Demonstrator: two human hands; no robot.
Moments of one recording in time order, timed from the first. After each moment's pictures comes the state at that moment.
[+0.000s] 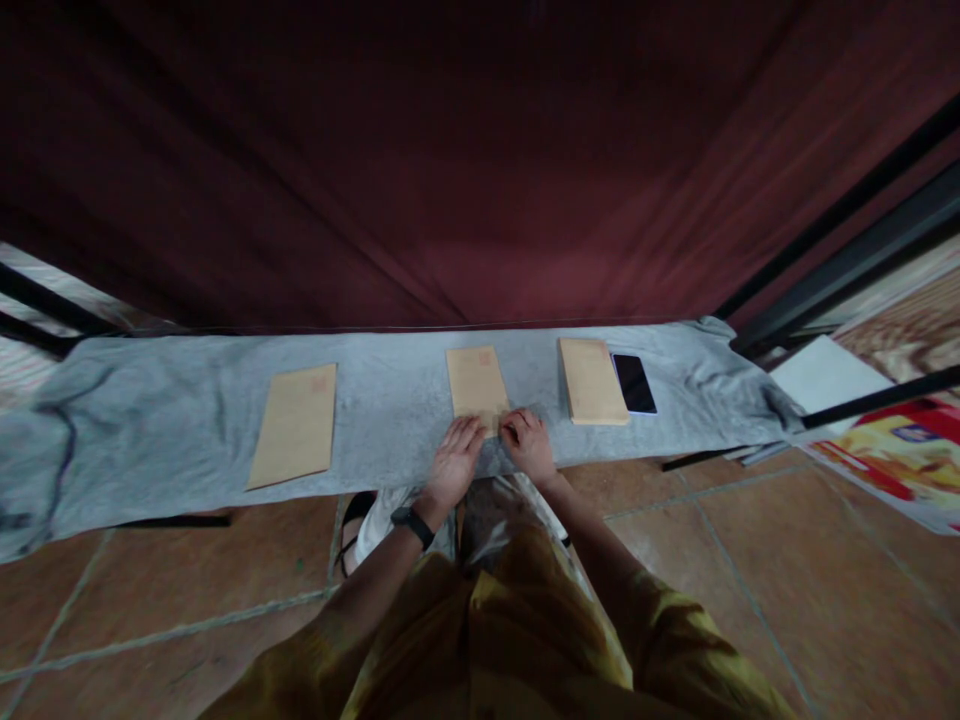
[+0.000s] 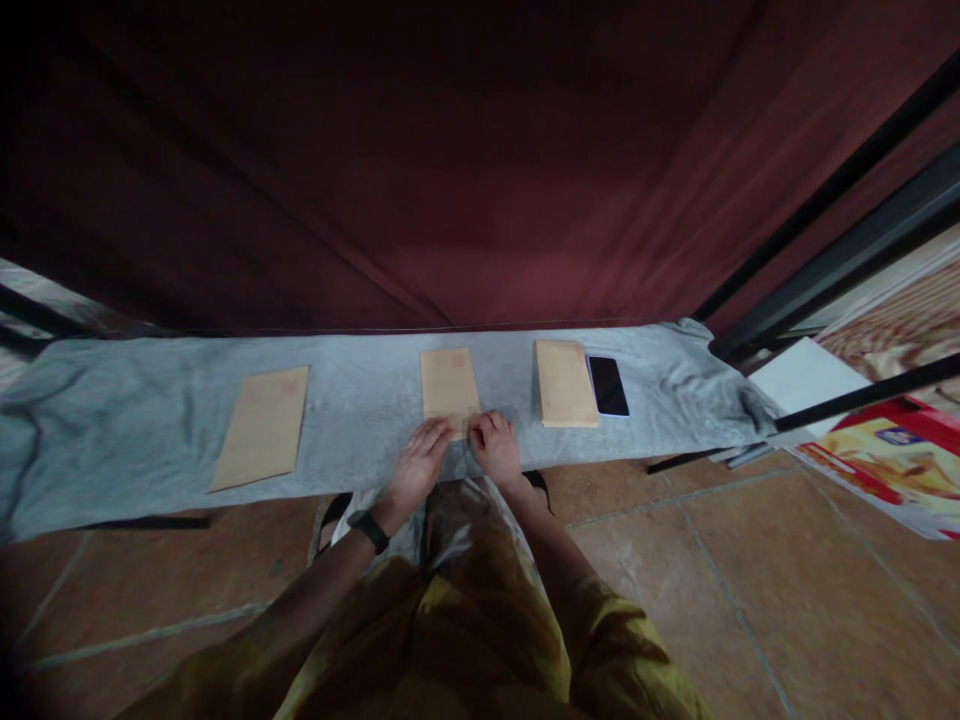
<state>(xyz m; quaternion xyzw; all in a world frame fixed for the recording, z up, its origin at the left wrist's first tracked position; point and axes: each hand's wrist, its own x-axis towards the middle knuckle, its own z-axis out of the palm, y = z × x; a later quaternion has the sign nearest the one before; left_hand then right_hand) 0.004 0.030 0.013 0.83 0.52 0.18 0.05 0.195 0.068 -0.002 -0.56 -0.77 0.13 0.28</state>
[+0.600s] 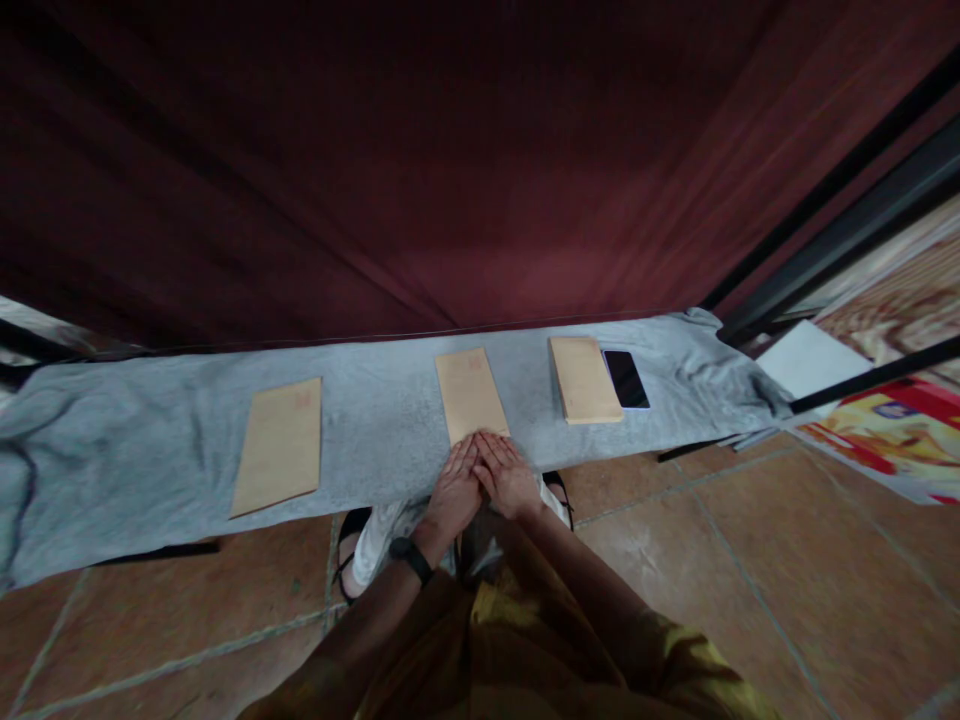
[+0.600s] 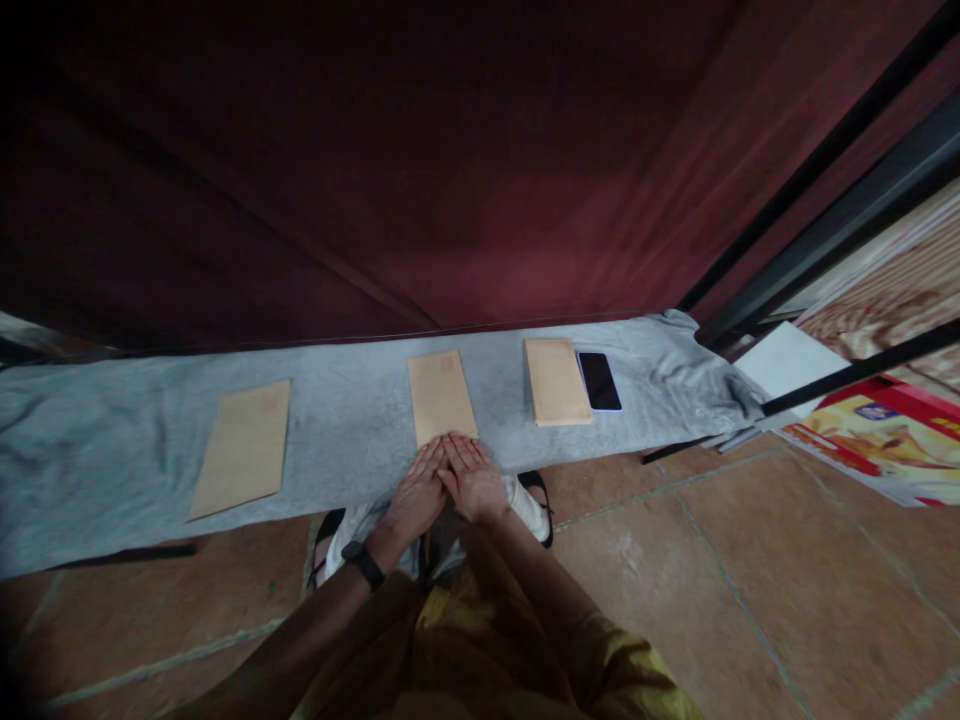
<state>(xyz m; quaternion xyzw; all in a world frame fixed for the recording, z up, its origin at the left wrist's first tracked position) 0.012 0.011 -0.021 0.84 0.51 0.18 0.08 0.164 0.016 -0.001 -0.49 -0.83 0.12 0.23</state>
